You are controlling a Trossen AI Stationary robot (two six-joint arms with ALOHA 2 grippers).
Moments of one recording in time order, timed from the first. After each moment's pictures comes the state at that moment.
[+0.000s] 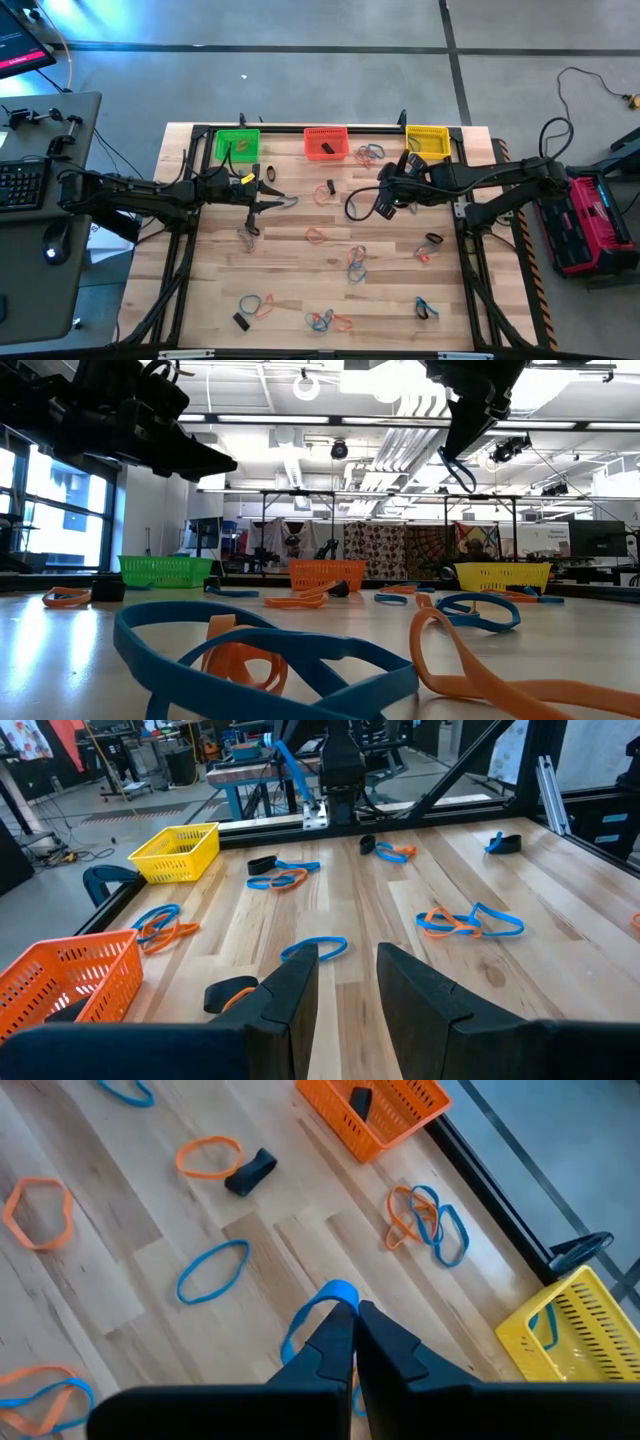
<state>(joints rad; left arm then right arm) 0.21 0.99 0.24 0.57 0.20 0.17 0.07 1.33 1.19 -1.03 0.55 0.51</state>
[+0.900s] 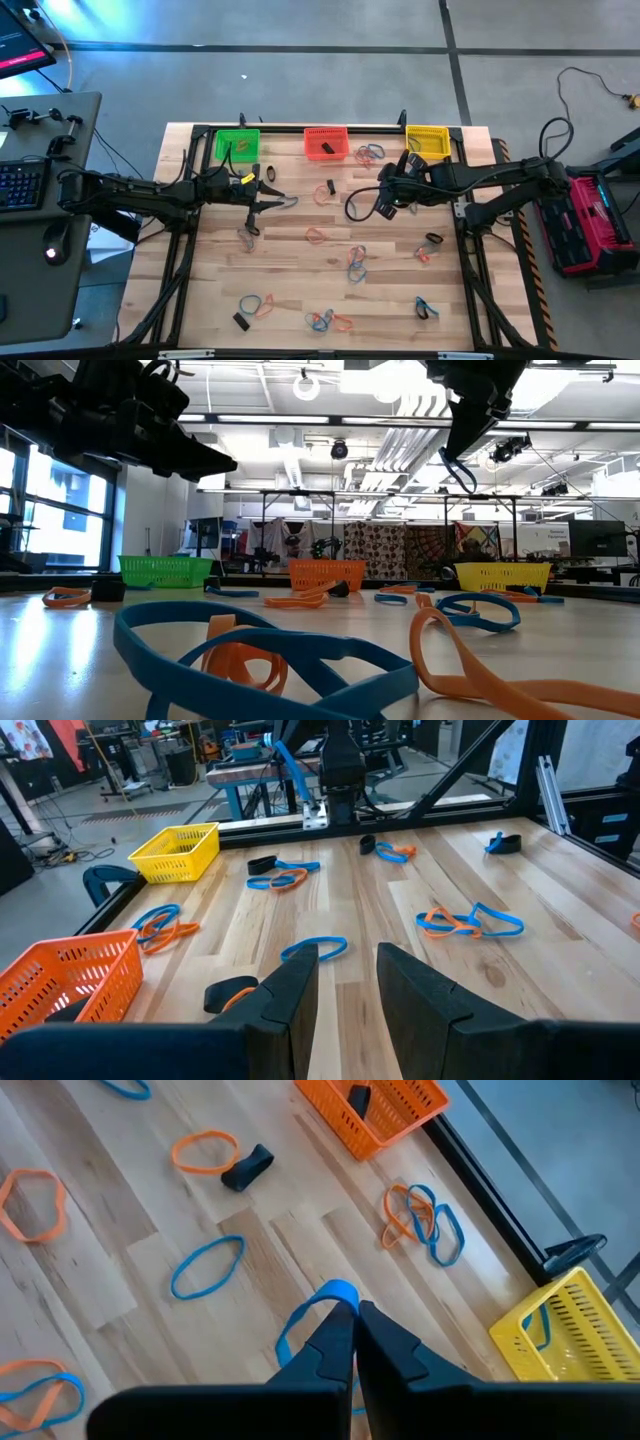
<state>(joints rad) 0.21 0.99 0.24 0.57 0.20 0.17 0.06 1.33 1.19 -1.04 0.55 0.49</state>
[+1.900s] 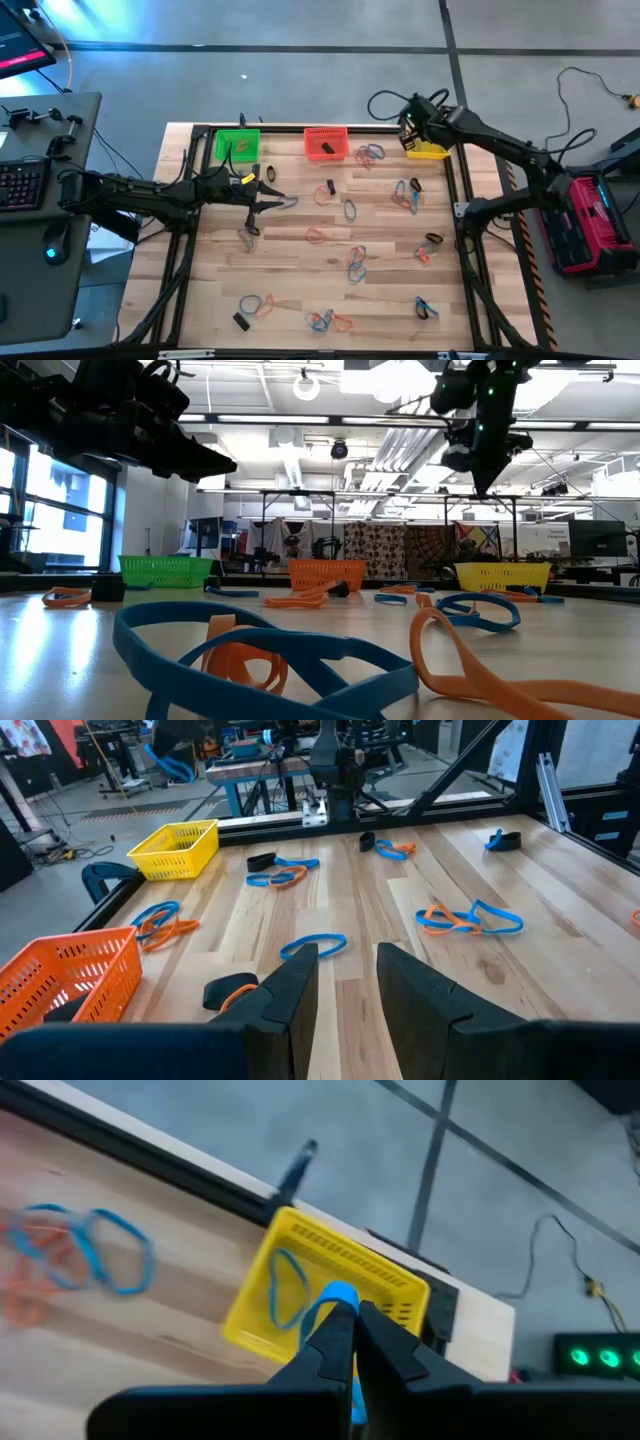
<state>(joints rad) 0.21 0.99 0.24 0.57 0.20 0.17 -0.69 1.34 1.19 -1.02 0.59 0.31</state>
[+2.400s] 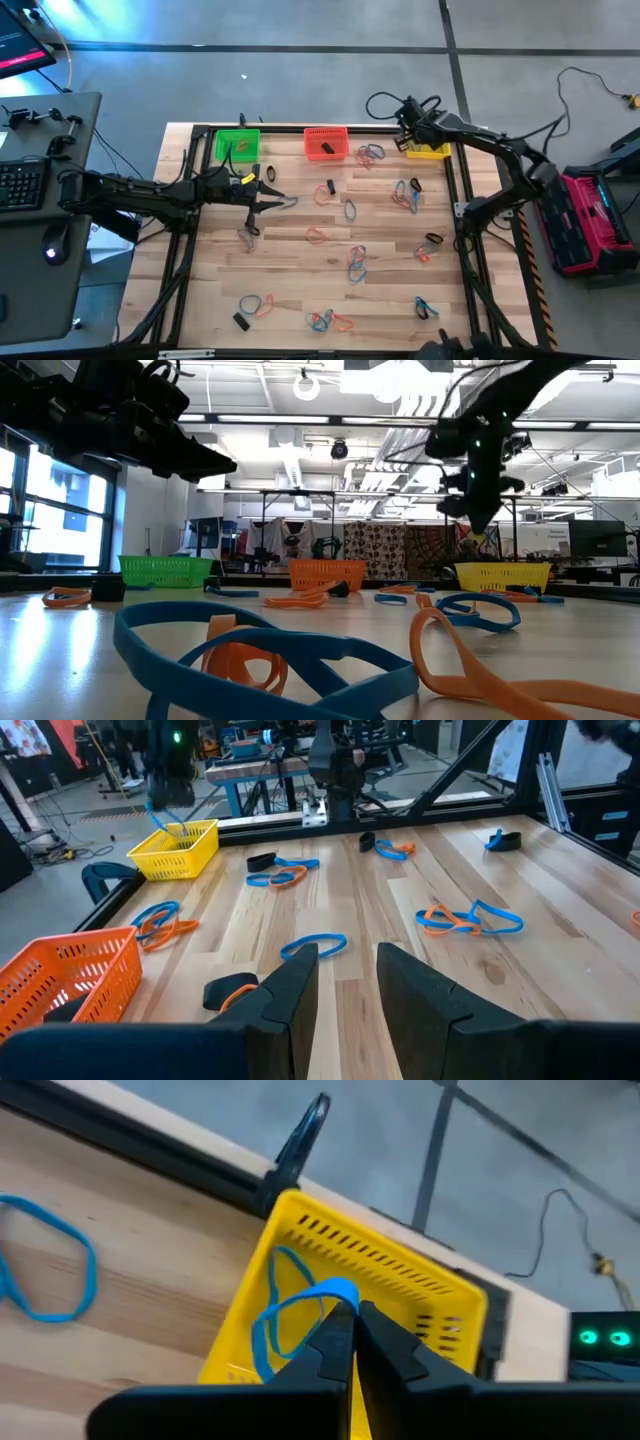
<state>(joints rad) 0.21 0.99 0.24 0.57 0.20 0.17 -0.81 1.47 1.01 -0.72 0.54 0.23</state>
